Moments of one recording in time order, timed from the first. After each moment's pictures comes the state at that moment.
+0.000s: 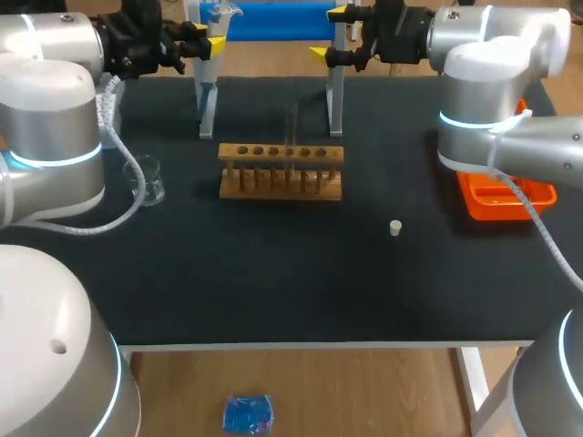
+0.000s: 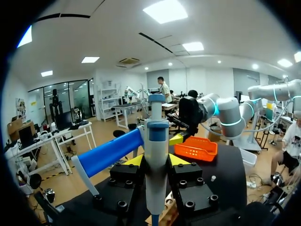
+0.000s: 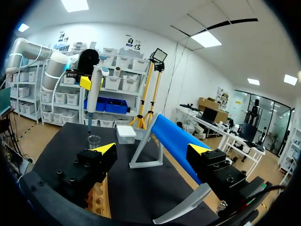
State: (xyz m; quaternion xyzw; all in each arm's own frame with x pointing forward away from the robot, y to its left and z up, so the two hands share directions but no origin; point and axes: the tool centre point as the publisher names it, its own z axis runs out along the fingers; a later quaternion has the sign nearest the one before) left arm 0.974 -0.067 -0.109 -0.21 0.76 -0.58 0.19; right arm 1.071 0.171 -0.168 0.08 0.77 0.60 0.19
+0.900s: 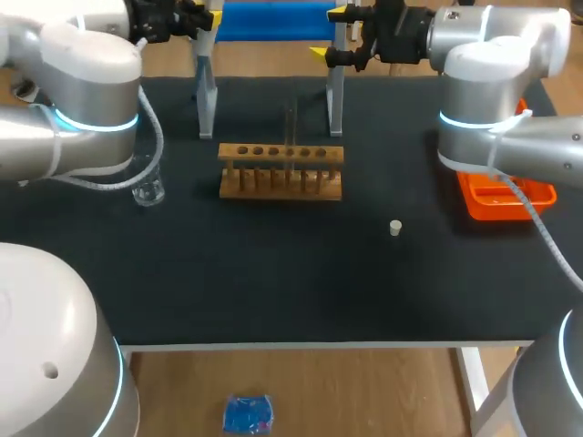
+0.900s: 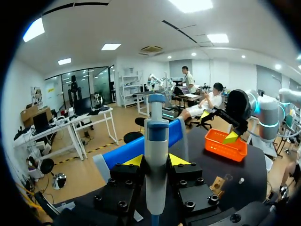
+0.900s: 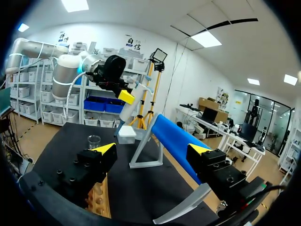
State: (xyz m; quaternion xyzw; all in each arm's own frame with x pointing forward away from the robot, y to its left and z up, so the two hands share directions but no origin) left arm 1.086 -0.050 -0.136 -0.32 0.76 -0.52 0.23; right arm 1.071 0.171 -0.168 0.08 0.77 0.60 0.19
